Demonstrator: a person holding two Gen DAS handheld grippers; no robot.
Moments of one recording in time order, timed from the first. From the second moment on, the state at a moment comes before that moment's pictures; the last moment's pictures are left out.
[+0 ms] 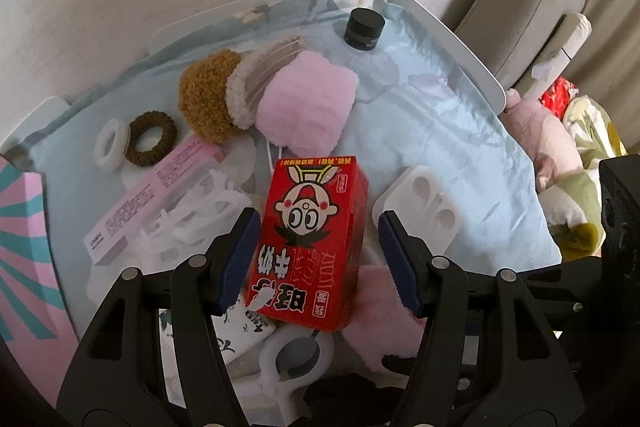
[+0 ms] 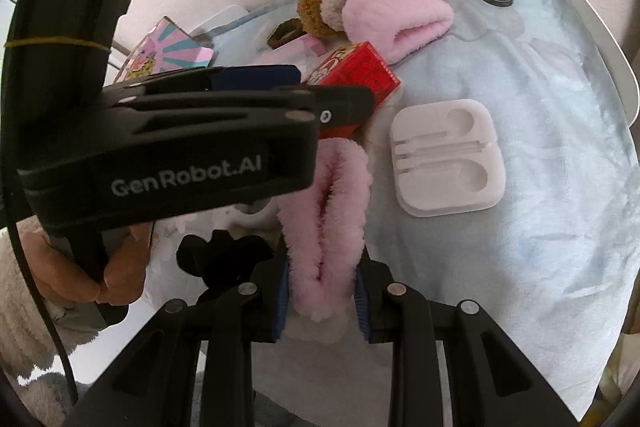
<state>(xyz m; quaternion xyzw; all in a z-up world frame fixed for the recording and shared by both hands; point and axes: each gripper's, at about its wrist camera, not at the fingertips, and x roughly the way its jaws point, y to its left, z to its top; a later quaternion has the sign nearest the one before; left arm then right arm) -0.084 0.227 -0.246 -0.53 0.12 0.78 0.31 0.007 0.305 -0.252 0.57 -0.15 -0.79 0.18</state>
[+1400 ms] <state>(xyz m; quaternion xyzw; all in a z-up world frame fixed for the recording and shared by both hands) -0.081 0.208 -0.260 -0.57 0.13 0.76 0.30 0.010 0.303 -0.256 0.55 -0.17 -0.81 0.14</state>
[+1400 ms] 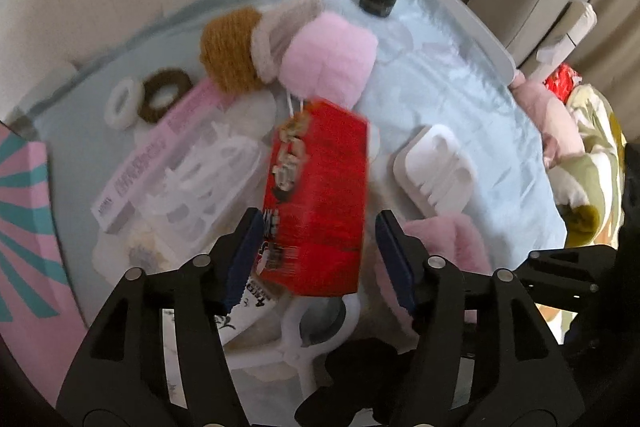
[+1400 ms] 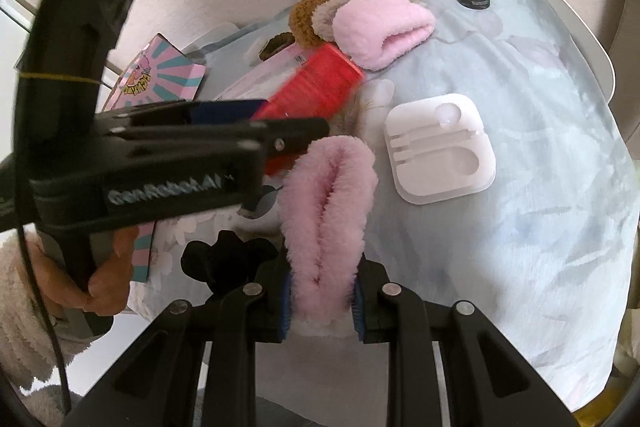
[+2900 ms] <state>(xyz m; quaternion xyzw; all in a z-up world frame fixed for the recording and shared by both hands) -0.033 -0.049 -0.074 -0.44 0.01 0.89 0.13 0.000 0.159 -0.084 0.44 -0.03 -0.86 0.27</state>
